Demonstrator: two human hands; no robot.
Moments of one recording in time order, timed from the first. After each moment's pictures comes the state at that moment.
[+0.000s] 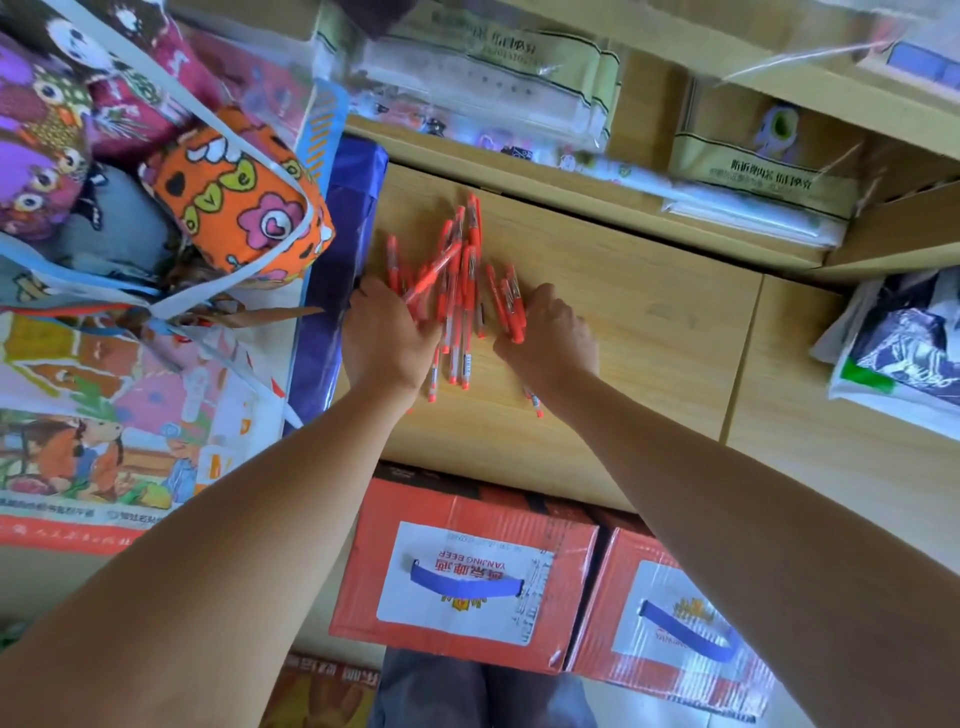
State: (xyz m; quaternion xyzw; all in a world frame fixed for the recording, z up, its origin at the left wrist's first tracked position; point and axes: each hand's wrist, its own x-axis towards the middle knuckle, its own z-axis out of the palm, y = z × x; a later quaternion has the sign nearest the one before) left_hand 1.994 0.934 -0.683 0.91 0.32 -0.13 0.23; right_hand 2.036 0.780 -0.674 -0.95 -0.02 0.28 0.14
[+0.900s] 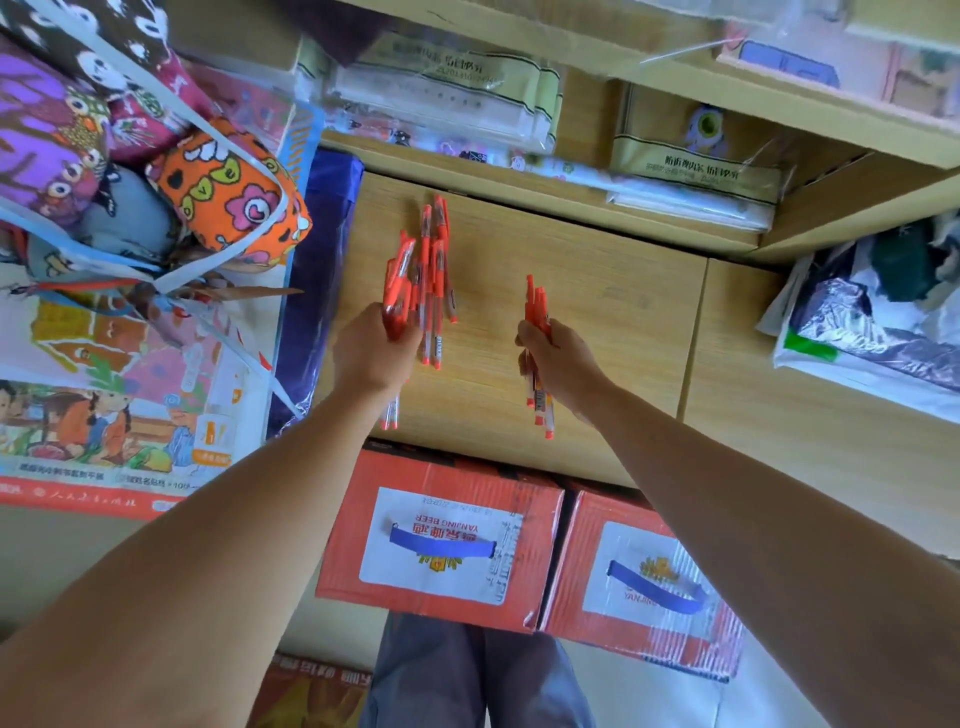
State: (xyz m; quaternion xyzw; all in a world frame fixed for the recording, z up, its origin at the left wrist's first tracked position) left_hand 1.962 0.914 -0.647 0.83 0.33 -0.16 0.43; right_hand 2.006 0.723 -0.637 -0.80 0.14 0.38 0.44
